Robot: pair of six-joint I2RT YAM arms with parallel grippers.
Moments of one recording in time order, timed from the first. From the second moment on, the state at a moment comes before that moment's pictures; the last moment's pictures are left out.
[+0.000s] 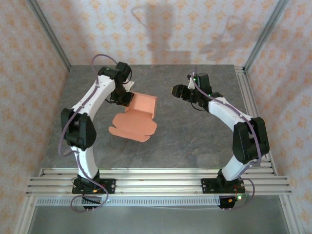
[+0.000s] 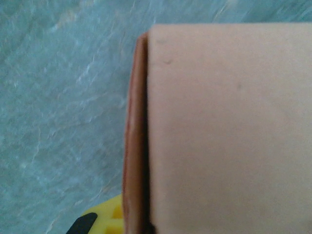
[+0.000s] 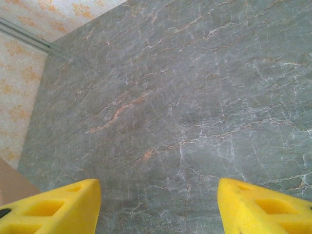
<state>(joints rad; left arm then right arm) -0.26 1.93 1.83 -1.38 0.05 -0.03 0.31 1.65 1.18 -0.18 -0.37 0.55</state>
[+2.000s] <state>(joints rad) -0.28 1.40 1.37 -0.97 -0.42 -0.26 0.70 1.89 1.36 -0.24 -0.20 0.14</state>
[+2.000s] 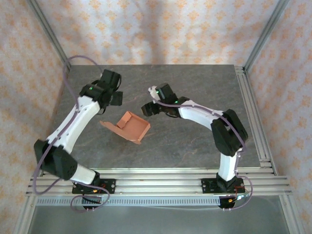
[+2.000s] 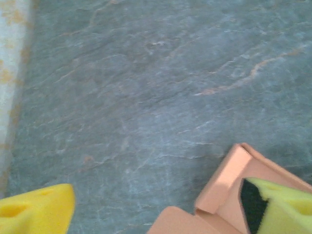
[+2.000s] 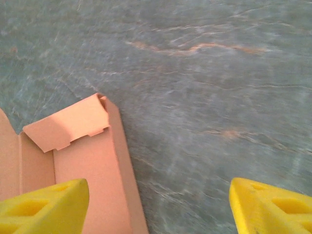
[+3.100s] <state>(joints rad) -0.19 1.07 0.94 -0.71 -0.32 -0.42 0.67 1.86 1.12 -0.31 0.19 0.54</state>
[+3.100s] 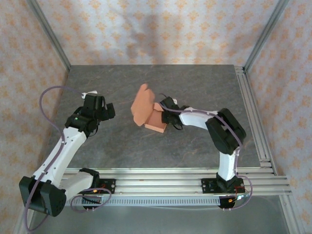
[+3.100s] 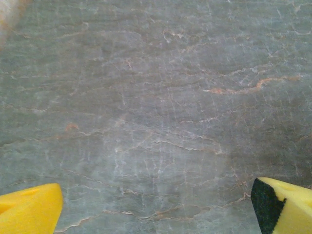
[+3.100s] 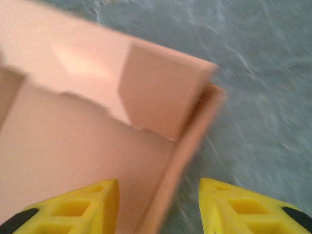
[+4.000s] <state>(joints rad) -0.19 1.17 0.87 -0.52 -0.13 -0.48 0.42 2.10 1.60 -0.68 -0.29 -0.36</state>
